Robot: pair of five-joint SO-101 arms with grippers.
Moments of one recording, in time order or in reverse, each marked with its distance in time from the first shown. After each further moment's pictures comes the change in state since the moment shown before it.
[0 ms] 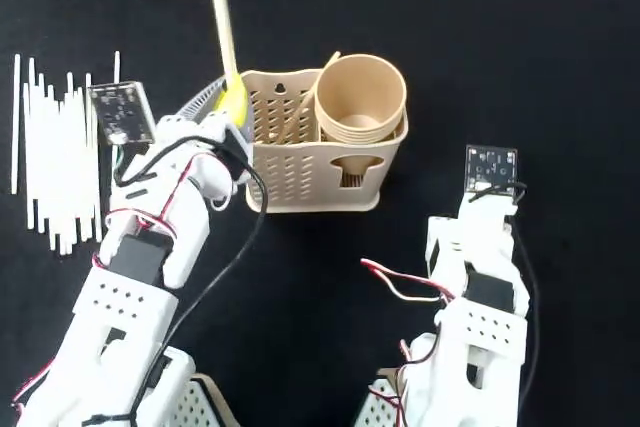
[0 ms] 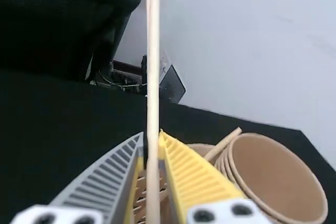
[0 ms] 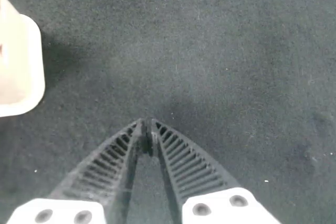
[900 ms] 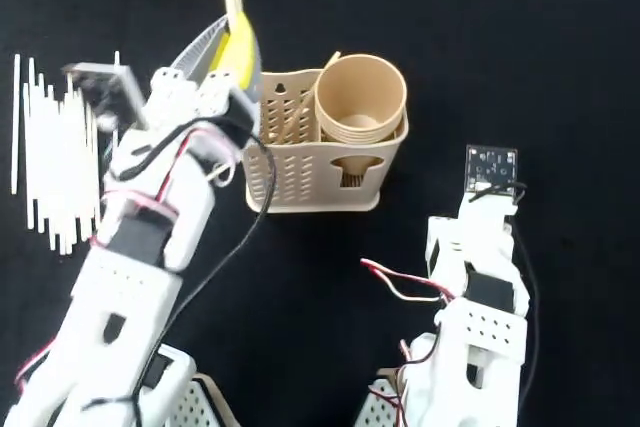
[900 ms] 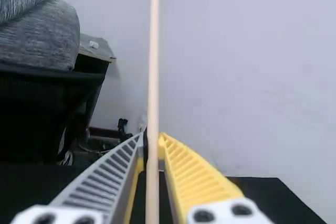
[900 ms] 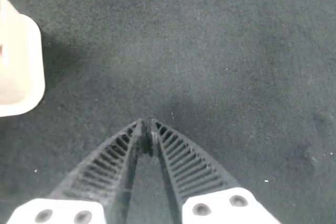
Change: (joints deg) left arm 1.6 5.9 -11.3 -10.1 -4.7; right arm 0.0 0.0 0.0 0.0 0.0
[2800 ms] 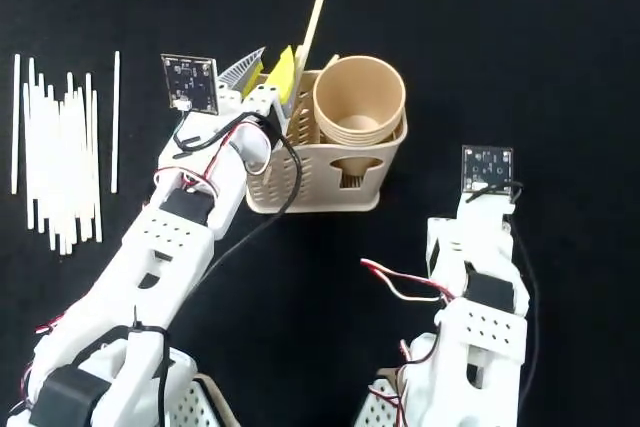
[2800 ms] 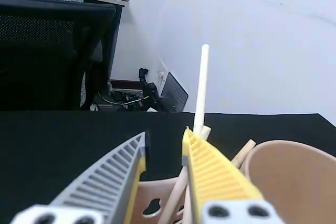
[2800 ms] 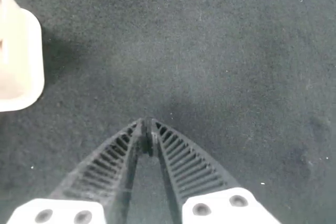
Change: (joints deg) left arm 1.5 22.3 5.4 -13.9 -5.6; right arm 0.0 0.0 0.0 0.0 2.0
